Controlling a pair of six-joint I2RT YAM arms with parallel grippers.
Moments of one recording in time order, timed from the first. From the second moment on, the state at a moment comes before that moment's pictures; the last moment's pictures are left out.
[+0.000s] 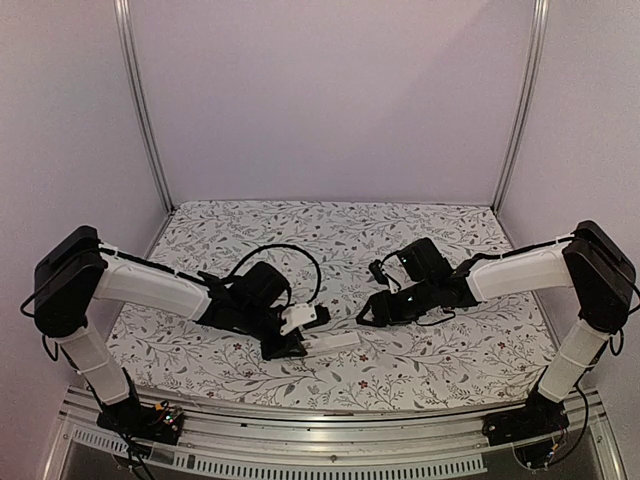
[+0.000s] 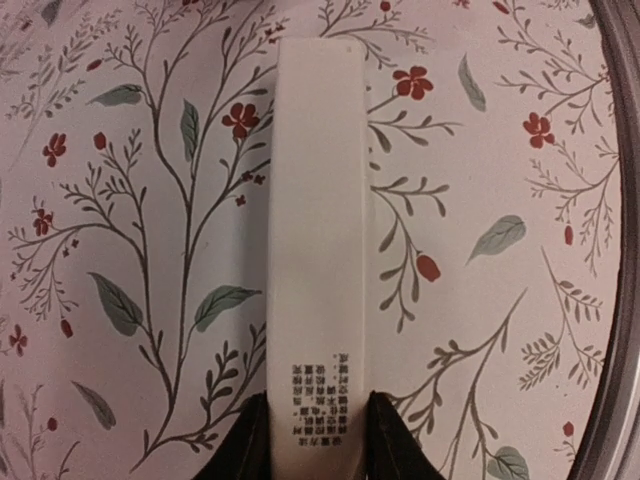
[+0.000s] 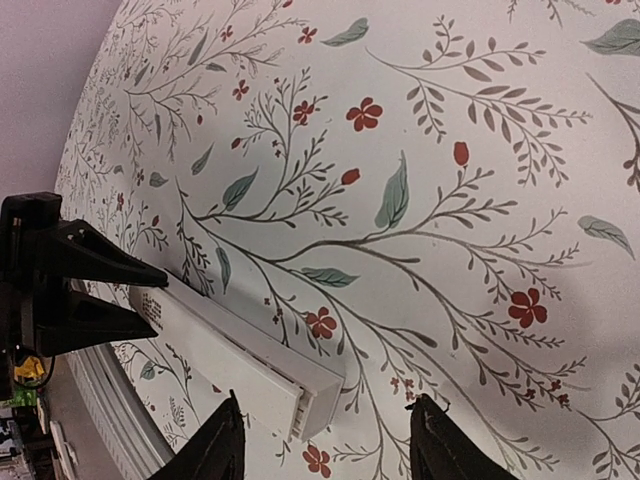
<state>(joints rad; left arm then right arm) -0.92 1.70 0.84 -0.15 0.24 0.35 0.76 1.70 0.88 -0.06 -0.38 0.51</state>
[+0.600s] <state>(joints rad) -0.94 1.71 0.85 -0.15 0.23 0.34 0.77 1.70 0.88 -0.06 -0.40 0.51</state>
